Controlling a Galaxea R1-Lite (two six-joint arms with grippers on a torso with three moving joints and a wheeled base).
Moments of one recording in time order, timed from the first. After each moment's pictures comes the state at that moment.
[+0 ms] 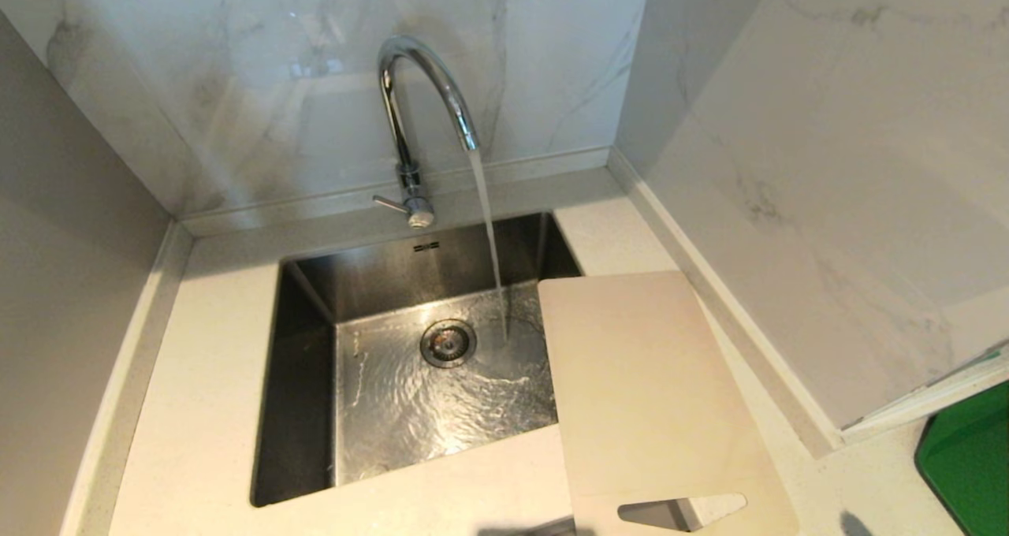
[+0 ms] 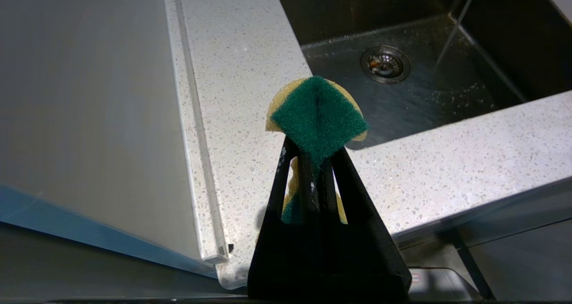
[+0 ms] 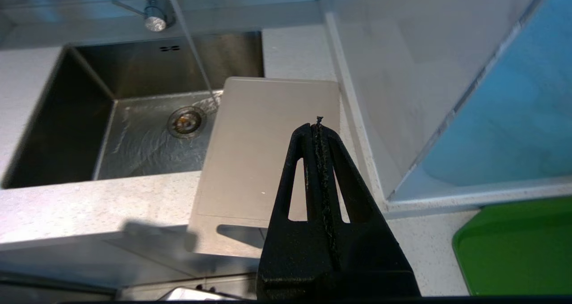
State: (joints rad) left arm 0.00 0.00 0.00 0.00 0.00 -0.01; right arm 0.00 0.42 -0.77 0.30 0.18 -0.02
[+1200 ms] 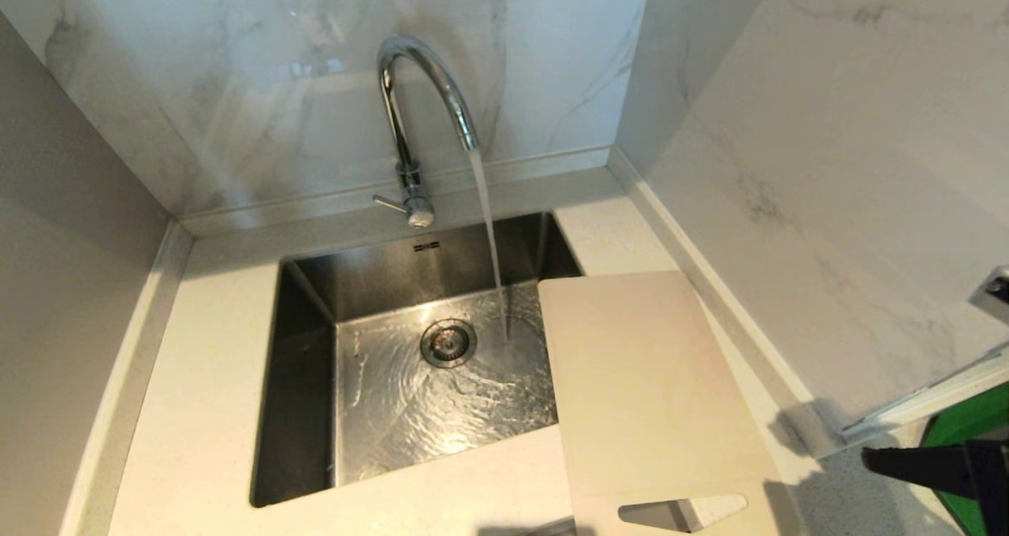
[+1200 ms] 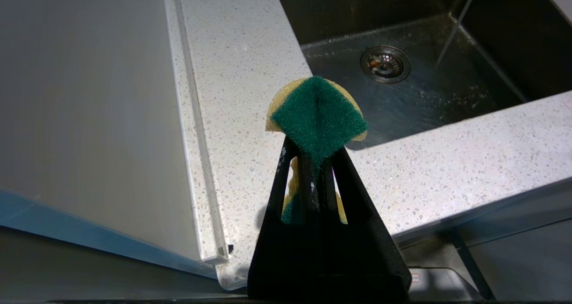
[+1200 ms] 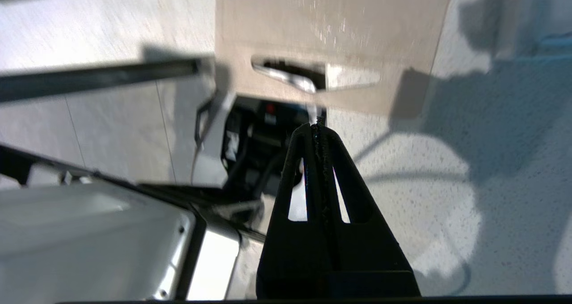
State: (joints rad) left arm 0.00 0.00 0.00 0.00 0.00 -0.01; right arm 0.00 1.09 -1.01 0.75 0.34 -0.08
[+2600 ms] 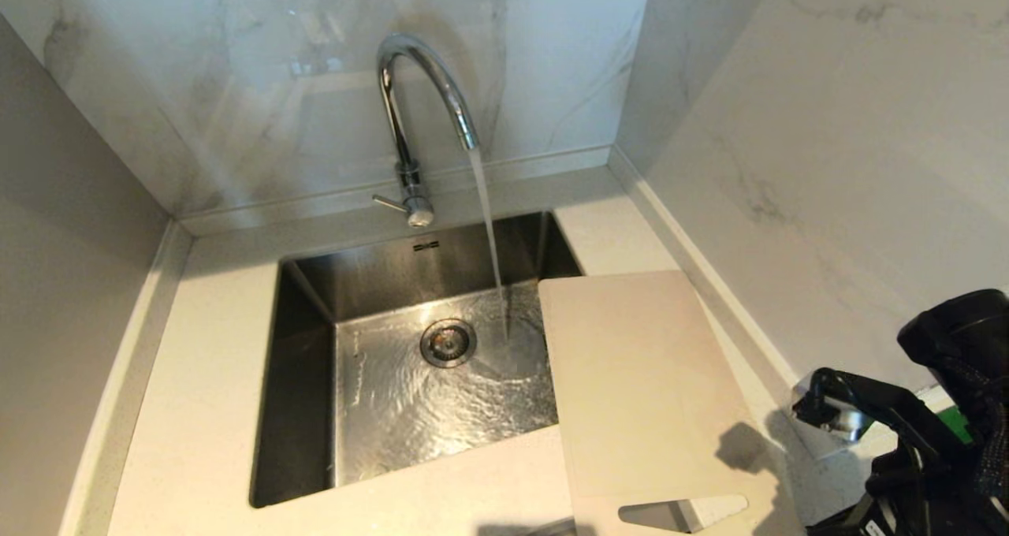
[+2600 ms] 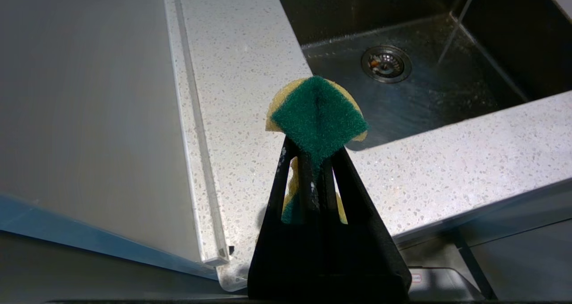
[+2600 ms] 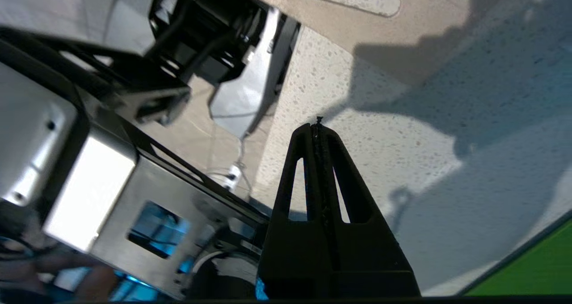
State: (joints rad) left arm 0.00 0.00 0.00 -0.01 0.00 -0.01; right arm 0.05 1.37 -0.87 0.72 0.22 -0.49
